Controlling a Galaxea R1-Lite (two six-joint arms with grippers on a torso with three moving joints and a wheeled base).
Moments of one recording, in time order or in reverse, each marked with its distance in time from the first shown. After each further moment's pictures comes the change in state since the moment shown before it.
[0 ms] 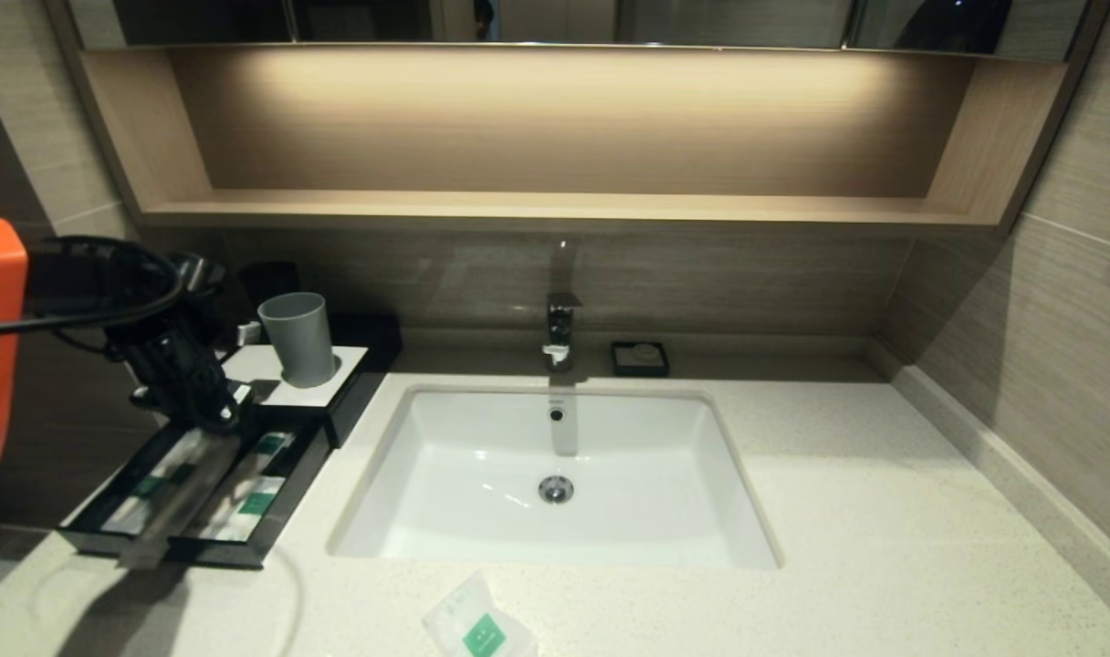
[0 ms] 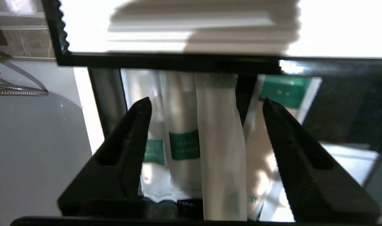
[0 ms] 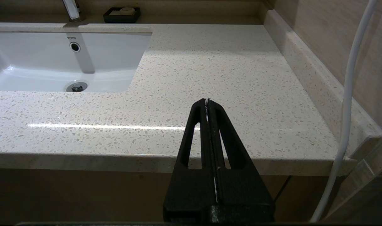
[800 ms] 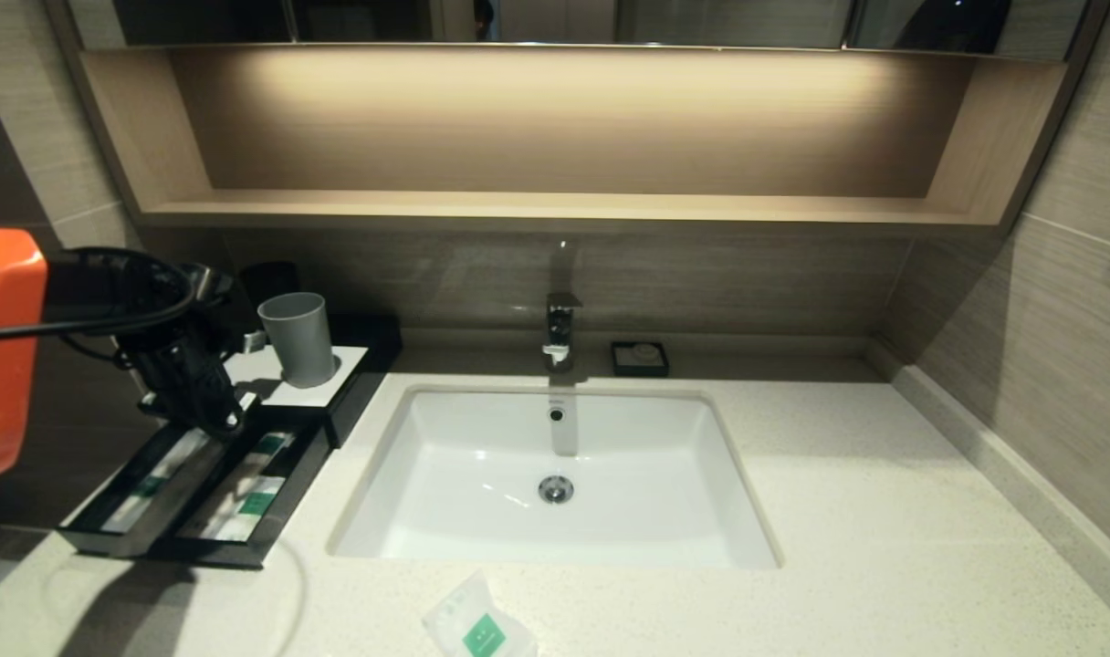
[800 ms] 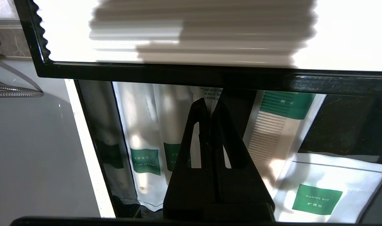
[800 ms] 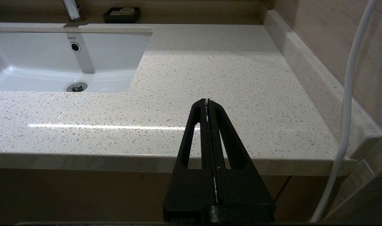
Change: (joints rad) left arm 0.000 0.040 -0.007 -0.012 0.000 0.002; right arm 0.000 0.000 0.000 0.000 0.000 0.000
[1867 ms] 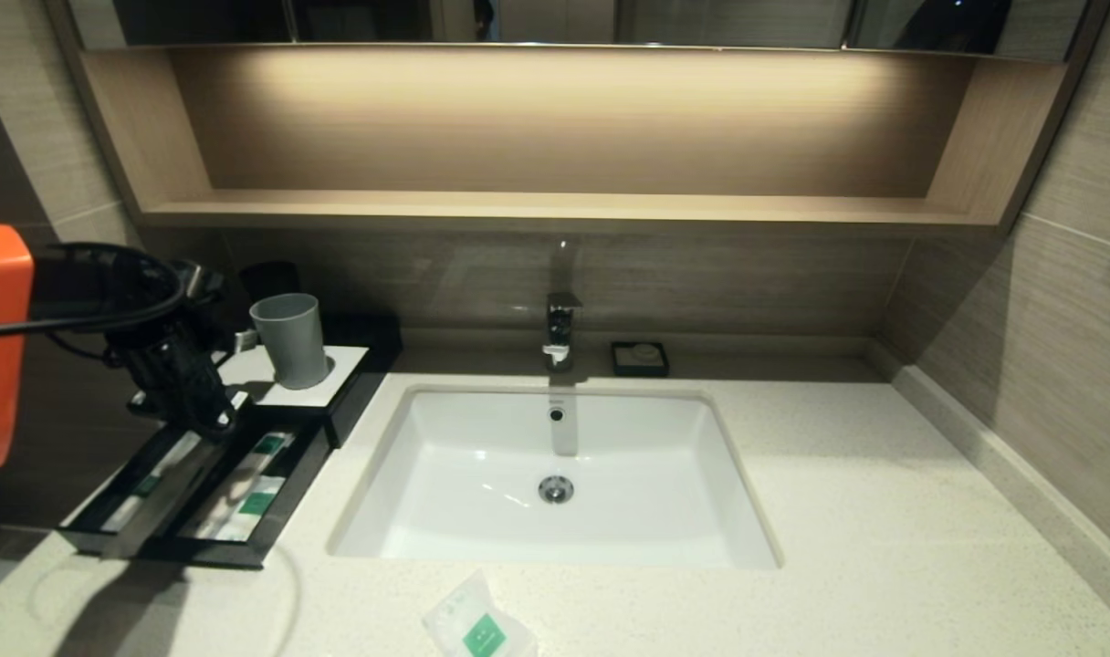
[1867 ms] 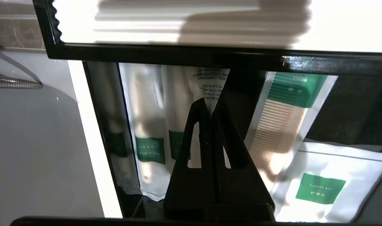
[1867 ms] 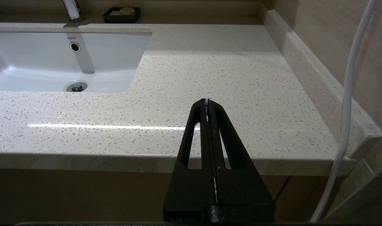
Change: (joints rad) left arm 0.012 -0.013 0.000 0.022 0.001 -0.007; right arm 0.000 0.000 0.000 0.000 0.000 0.000
